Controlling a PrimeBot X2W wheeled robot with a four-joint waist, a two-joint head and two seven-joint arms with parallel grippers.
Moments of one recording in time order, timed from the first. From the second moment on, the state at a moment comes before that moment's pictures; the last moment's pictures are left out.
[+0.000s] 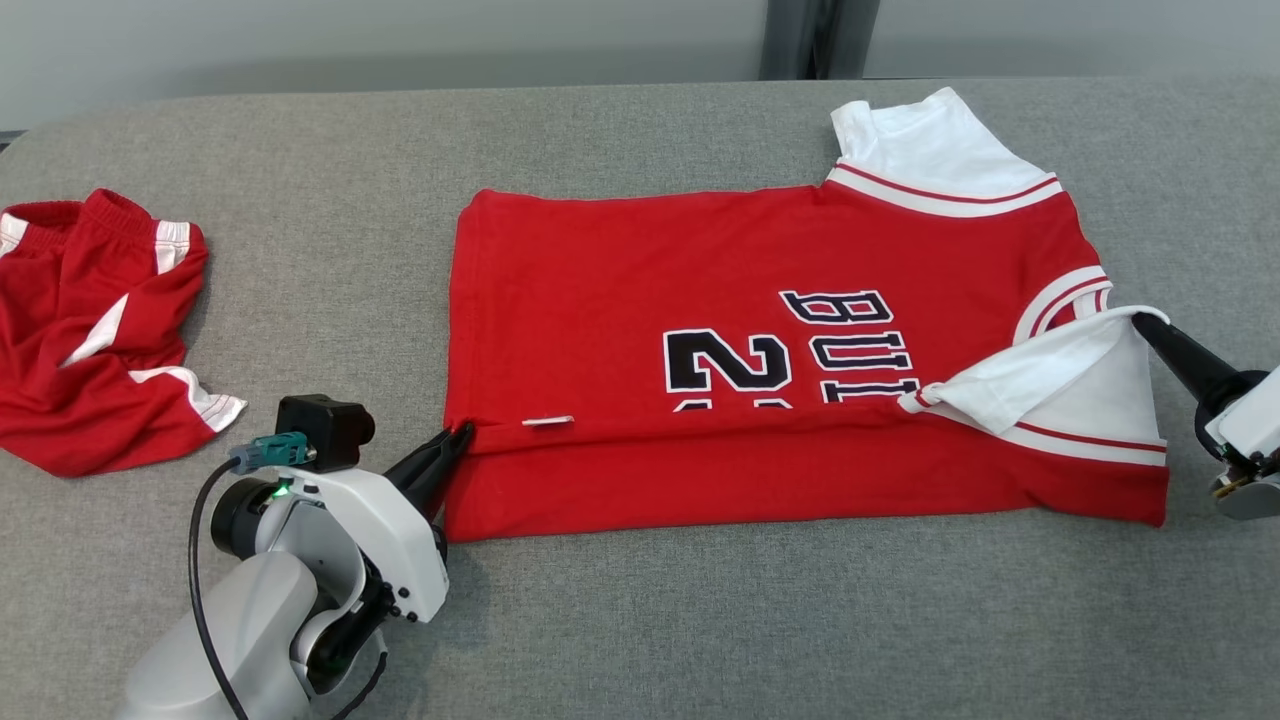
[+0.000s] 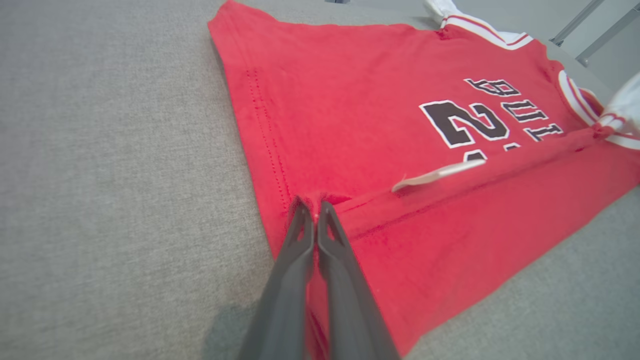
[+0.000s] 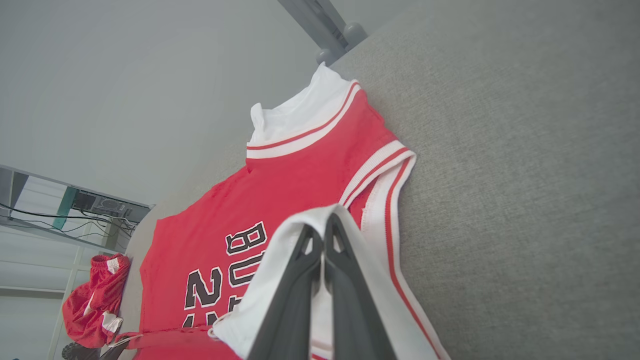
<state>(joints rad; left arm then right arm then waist) -0.52 0.39 -0.78 0.51 -0.91 -0.07 -0.02 -0.56 -0.64 0.52 0.48 1.50 0.13 0.19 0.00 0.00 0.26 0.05</state>
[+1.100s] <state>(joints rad) -0.57 0.35 -0.79 0.62 -0.87 -0.07 -0.12 -0.58 -0.60 0.47 0.58 1.42 0.13 0.01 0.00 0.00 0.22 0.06</state>
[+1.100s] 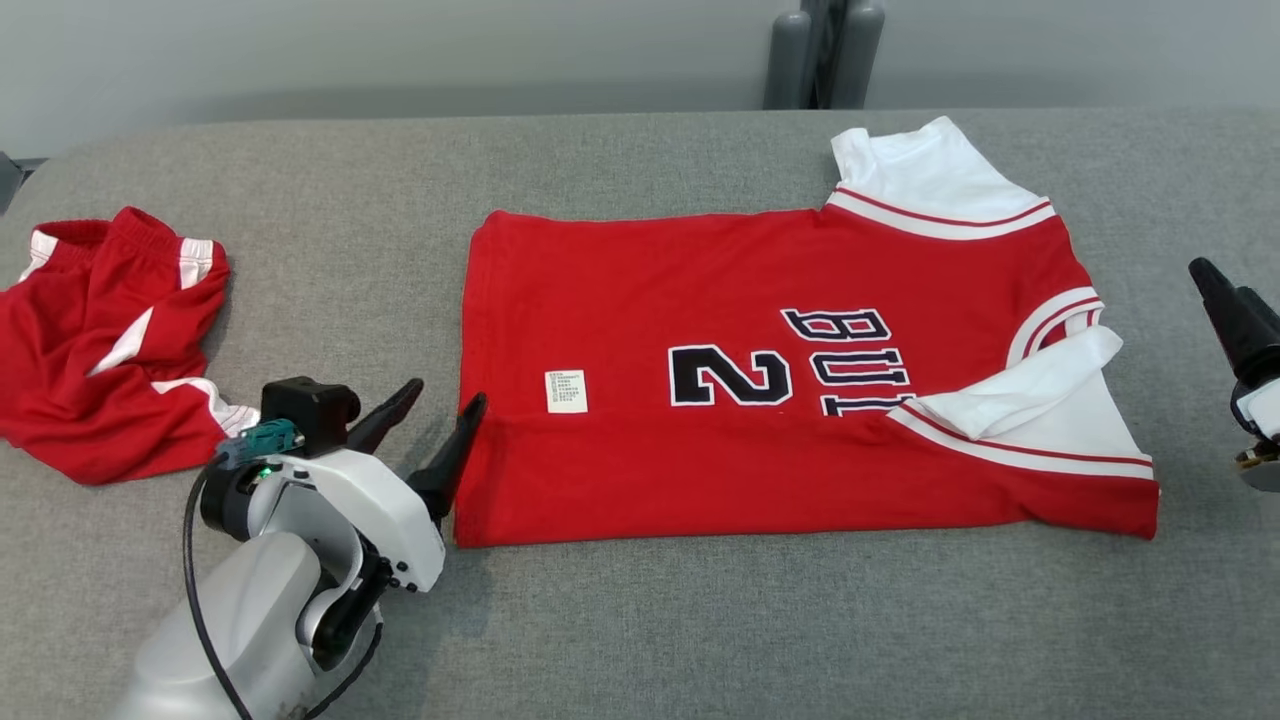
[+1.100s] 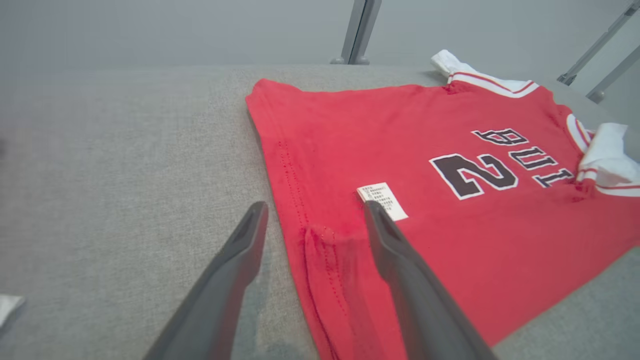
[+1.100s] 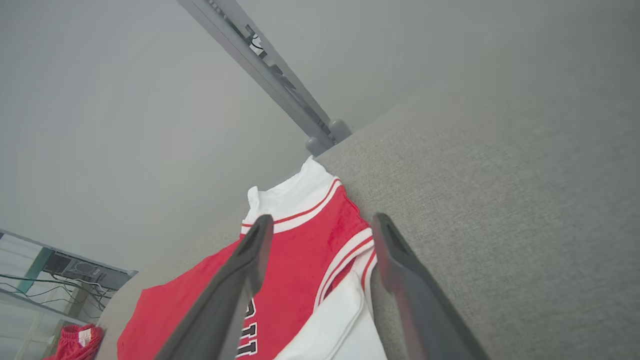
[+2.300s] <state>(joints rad) -0.26 0.19 -0.57 0.61 -0.69 0.16 -0.26 -0.27 -0.34 0.33 0.69 0.99 0.13 -0.18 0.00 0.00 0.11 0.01</state>
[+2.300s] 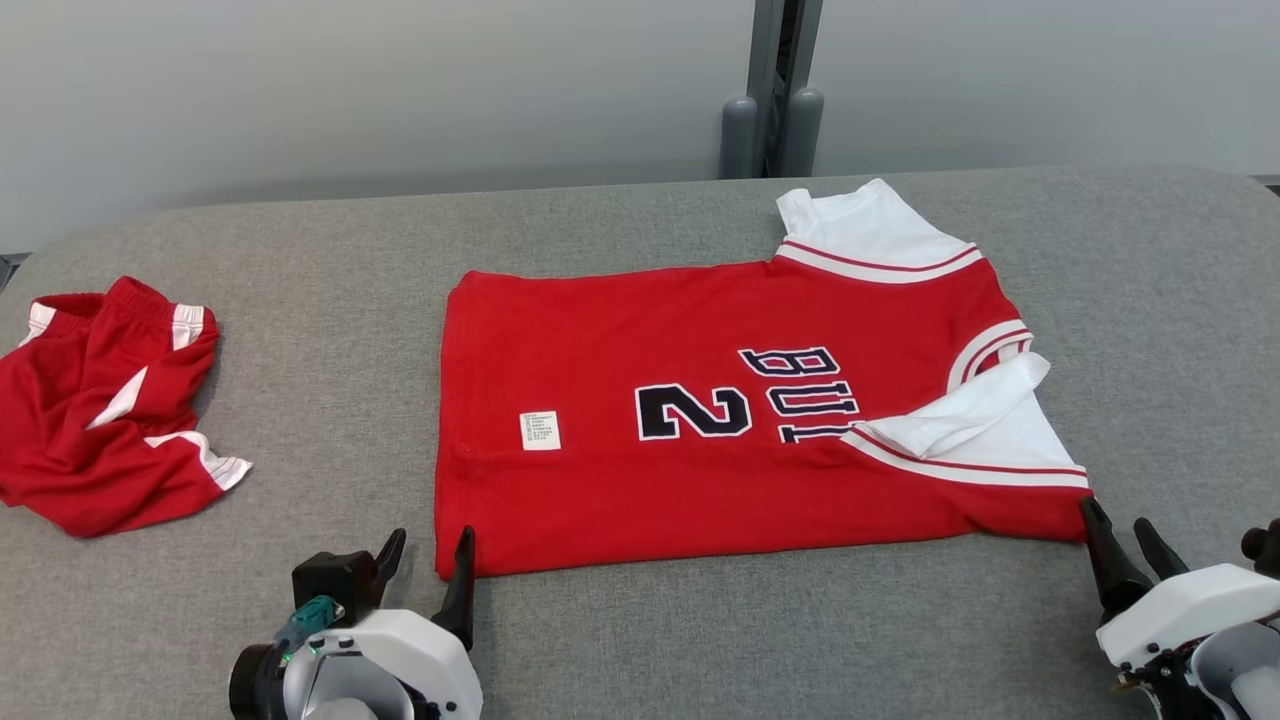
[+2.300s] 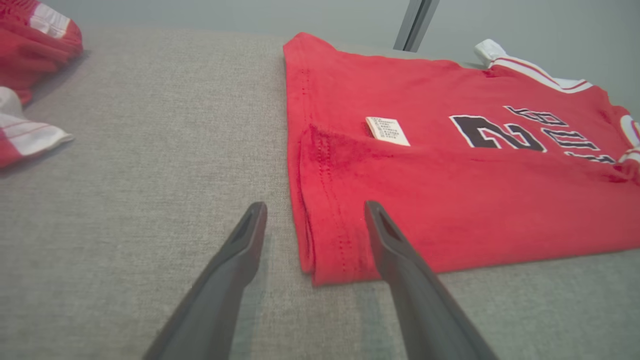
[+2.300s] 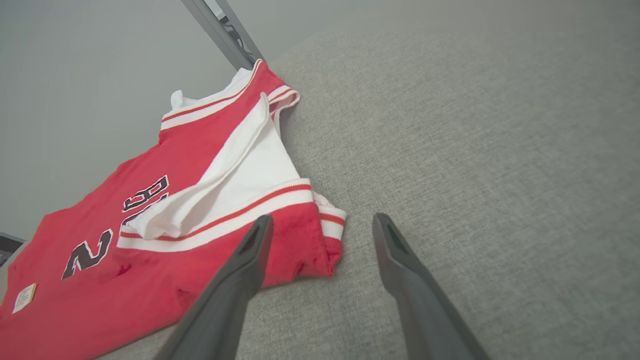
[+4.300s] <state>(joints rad) -0.21 0.34 -0.73 0.56 -0.68 0.01 -0.06 -0.18 -0.56 0.55 0.50 1.24 0.13 0.11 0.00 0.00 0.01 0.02</state>
